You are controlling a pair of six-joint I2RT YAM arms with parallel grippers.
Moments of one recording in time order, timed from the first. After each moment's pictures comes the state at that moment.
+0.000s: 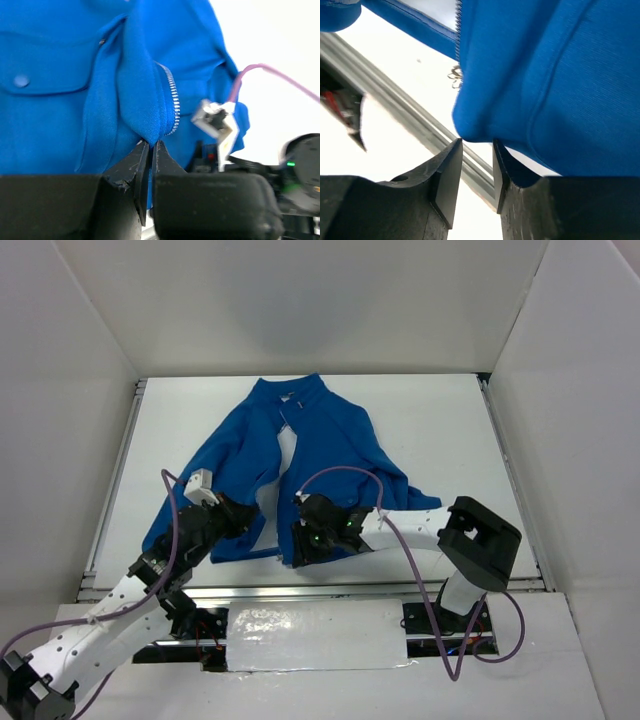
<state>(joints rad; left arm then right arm) -0.61 0.57 0.38 -0.13 -0.17 -0.84 1.03 1.62 0.84 -0.11 -0.20 0.74</state>
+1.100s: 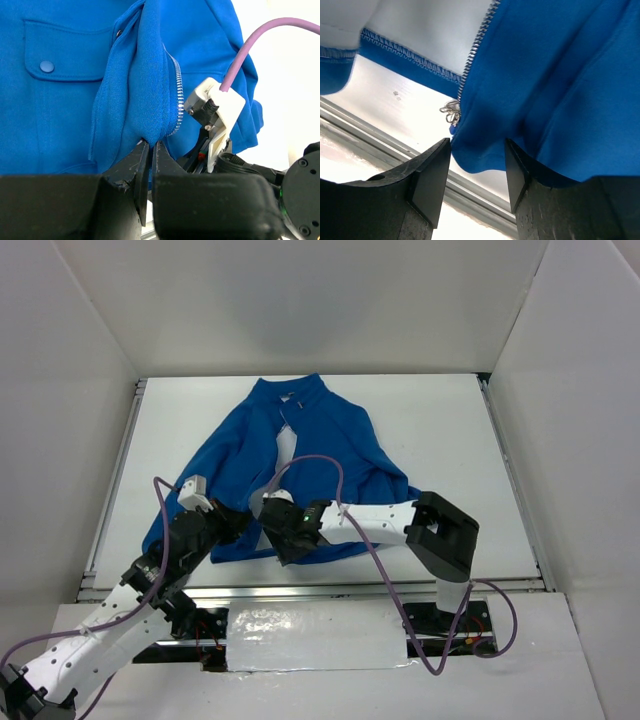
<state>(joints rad) -0.61 0.49 0.38 -0.27 -0.21 -0.85 1.16 1.84 1.23 -0.53 0.13 0.60</state>
